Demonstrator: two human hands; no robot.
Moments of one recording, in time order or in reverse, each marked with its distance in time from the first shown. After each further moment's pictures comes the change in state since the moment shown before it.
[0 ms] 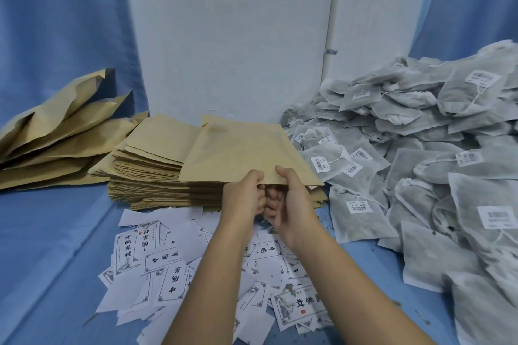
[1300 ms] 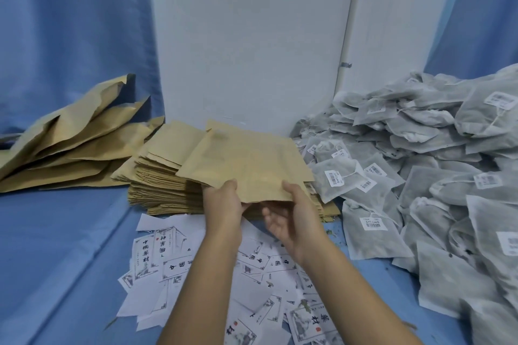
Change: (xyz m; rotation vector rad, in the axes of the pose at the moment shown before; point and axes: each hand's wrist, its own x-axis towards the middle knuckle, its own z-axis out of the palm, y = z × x) left_hand 0.016 0.019 -0.034 -0.289 0.235 0.162; right_hand -0.018 -0.004 0.015 -0.035 -0.006 0.067
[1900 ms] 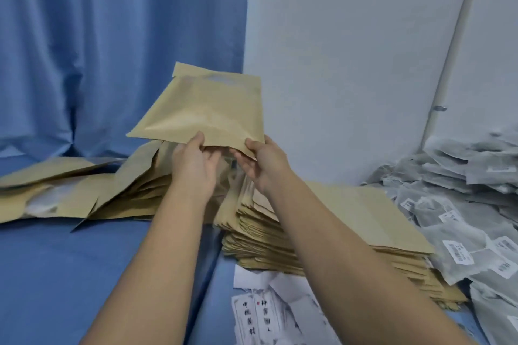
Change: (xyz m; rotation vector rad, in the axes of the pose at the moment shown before) left_hand 0.137 0.192 -0.074 -0.393 -0.038 0.160; right_hand 0.076 0.023 0.259 -0.092 -0.373 -0.059
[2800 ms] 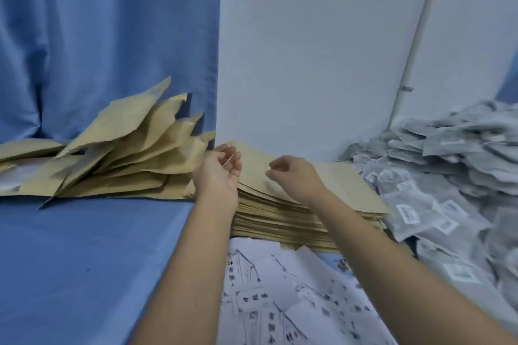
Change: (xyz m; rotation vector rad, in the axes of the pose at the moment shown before) left_hand -0.070 -0.071 0.003 0.008 0.113 -0.200; right_hand -0.041 -0.014 -0.125 -1.362 0.119 -0.235
